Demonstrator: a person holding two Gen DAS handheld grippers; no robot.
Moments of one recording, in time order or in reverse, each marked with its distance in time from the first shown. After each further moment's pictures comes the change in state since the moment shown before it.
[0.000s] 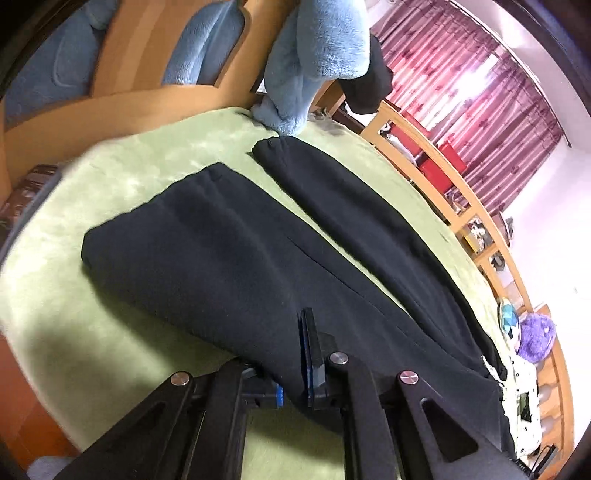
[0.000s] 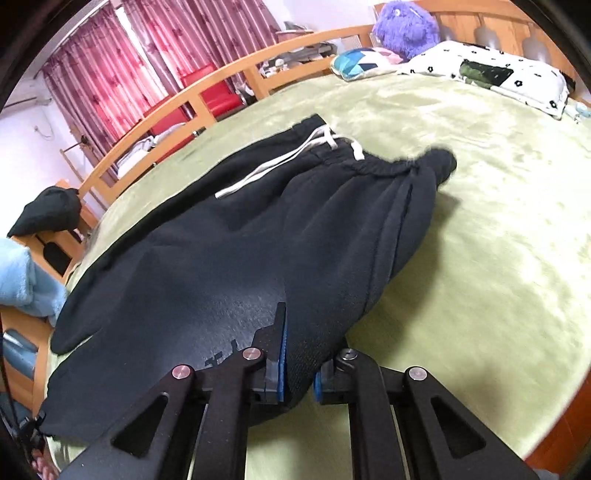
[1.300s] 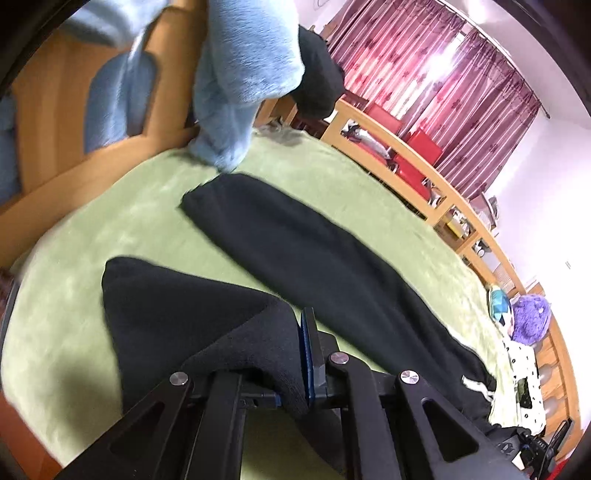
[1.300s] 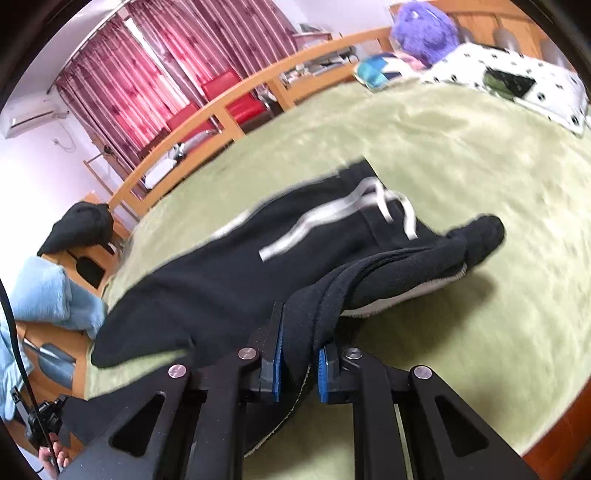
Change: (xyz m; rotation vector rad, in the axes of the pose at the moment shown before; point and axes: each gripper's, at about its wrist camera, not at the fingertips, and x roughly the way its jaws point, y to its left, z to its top) left arm 0.008 -0.094 0.074 0.114 -0.003 -0.047; right arm -0.021 0.031 0.085 0.033 0.000 0.121
